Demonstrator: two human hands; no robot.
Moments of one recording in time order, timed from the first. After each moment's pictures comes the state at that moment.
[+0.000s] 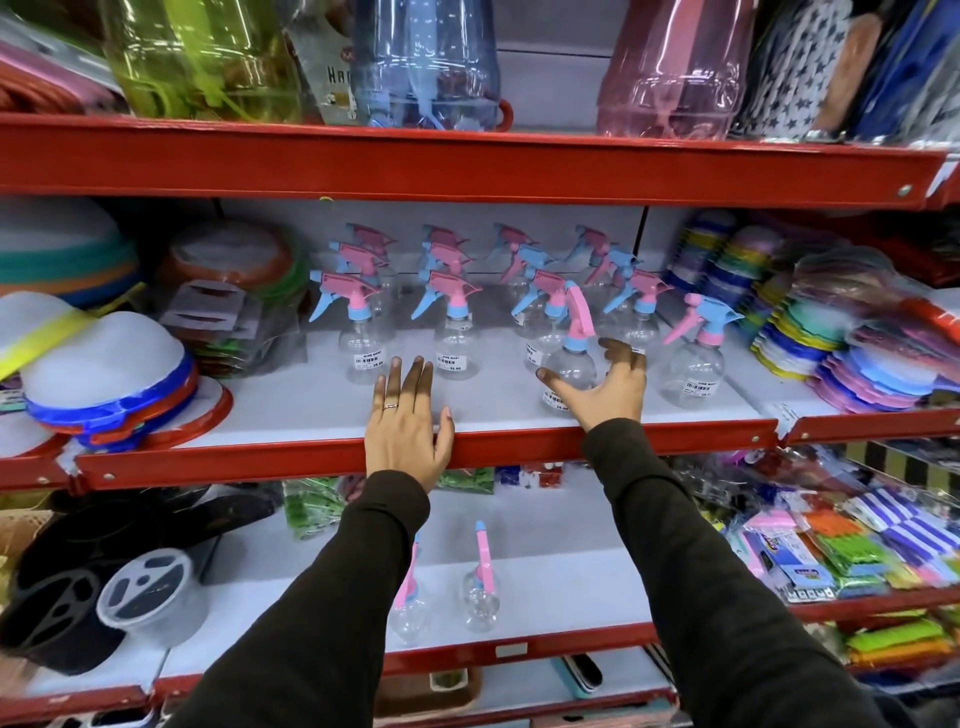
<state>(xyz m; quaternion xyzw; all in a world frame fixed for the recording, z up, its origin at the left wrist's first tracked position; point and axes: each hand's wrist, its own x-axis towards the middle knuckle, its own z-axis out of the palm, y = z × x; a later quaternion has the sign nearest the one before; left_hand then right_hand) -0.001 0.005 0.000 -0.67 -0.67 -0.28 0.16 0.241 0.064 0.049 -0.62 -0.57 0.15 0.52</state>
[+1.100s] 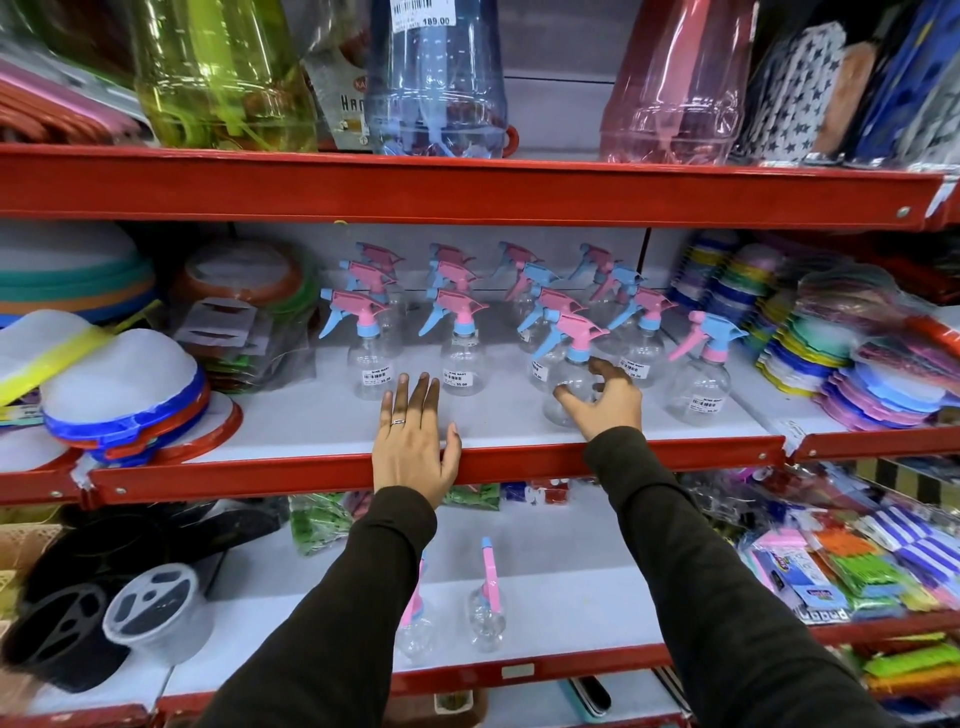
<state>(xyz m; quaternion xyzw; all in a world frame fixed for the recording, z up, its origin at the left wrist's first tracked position) 0.000 0.003 0.000 -0.67 -0.67 -0.27 0.17 0.238 0.072 0.053 -0.61 -0.59 0.20 0.49</state>
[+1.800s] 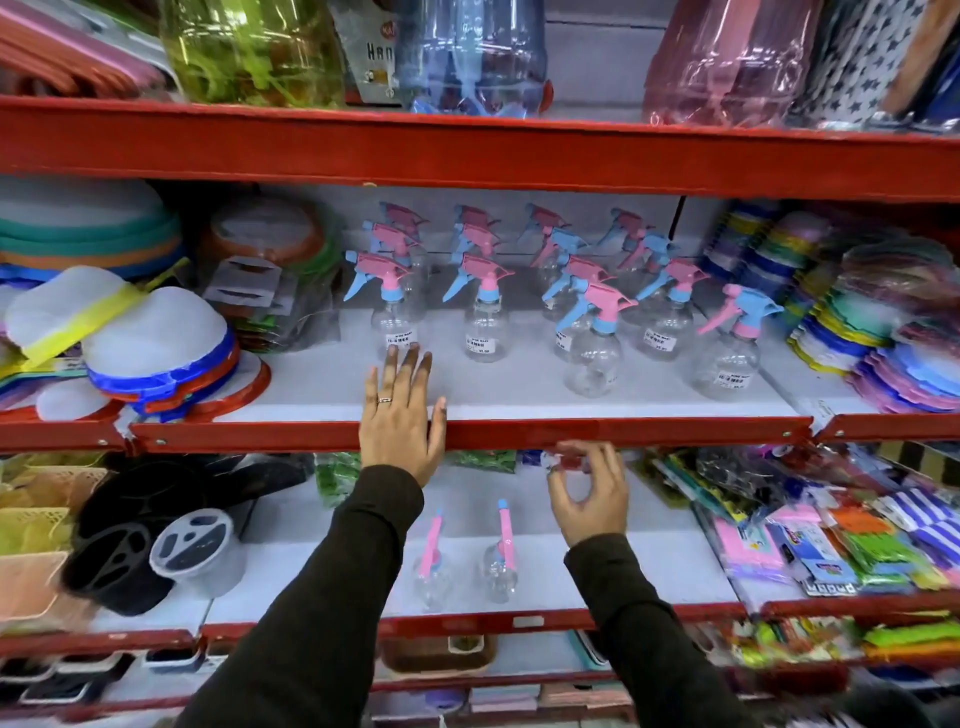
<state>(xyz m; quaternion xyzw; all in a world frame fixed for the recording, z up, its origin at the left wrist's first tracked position) -0.032 -0.028 0.002 -0.65 -0.68 -0.27 0.20 0.206 -0.042 -0.041 -0.53 -0.63 0.12 0.56</state>
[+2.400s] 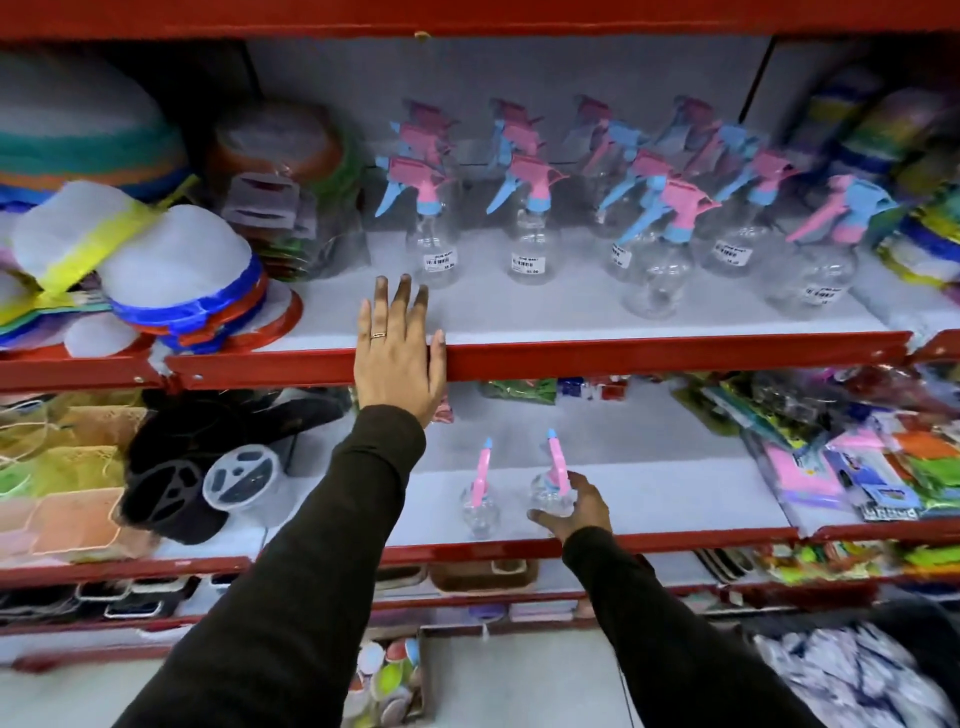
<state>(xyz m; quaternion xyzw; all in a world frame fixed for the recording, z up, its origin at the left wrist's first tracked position) -0.088 -0.039 -0.009 -0.64 -0.69 -0.27 0.20 0.161 -0.059 -0.207 -0.70 -0.53 0.42 0.24</state>
